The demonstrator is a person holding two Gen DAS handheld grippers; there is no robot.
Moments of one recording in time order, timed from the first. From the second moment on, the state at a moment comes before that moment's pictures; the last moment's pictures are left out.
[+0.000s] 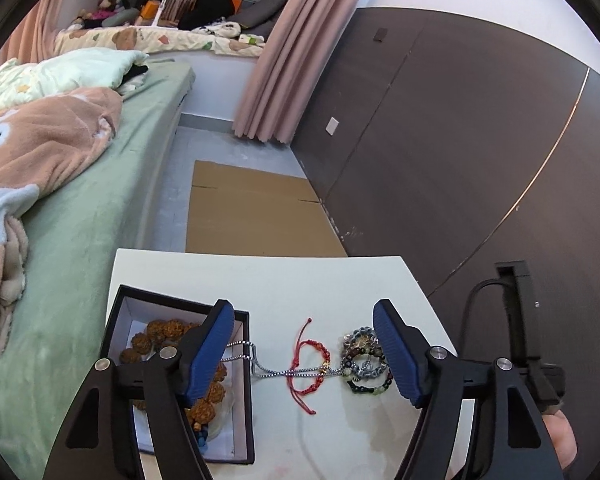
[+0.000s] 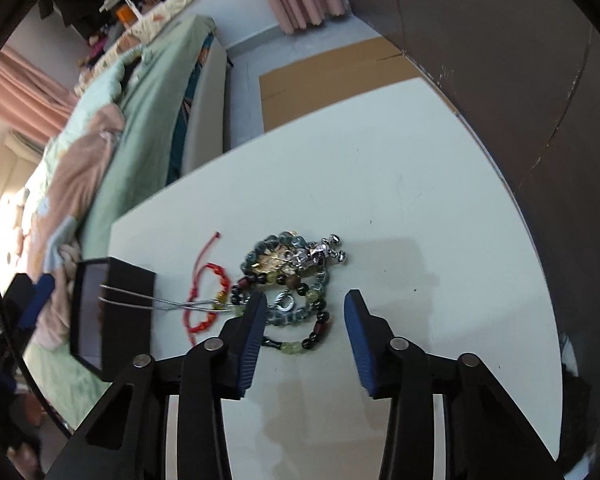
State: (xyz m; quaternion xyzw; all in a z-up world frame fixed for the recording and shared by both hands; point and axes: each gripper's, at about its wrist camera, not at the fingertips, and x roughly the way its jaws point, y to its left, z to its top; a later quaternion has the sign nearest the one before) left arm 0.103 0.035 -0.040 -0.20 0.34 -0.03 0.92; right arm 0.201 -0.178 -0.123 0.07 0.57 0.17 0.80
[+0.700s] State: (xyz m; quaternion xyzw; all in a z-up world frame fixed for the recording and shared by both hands) left arm 0.124 0.031 -0.051 -0.20 0.35 -0.04 0.91; right arm 0.205 -0.201 -0.102 0.13 0.56 0.24 0.79
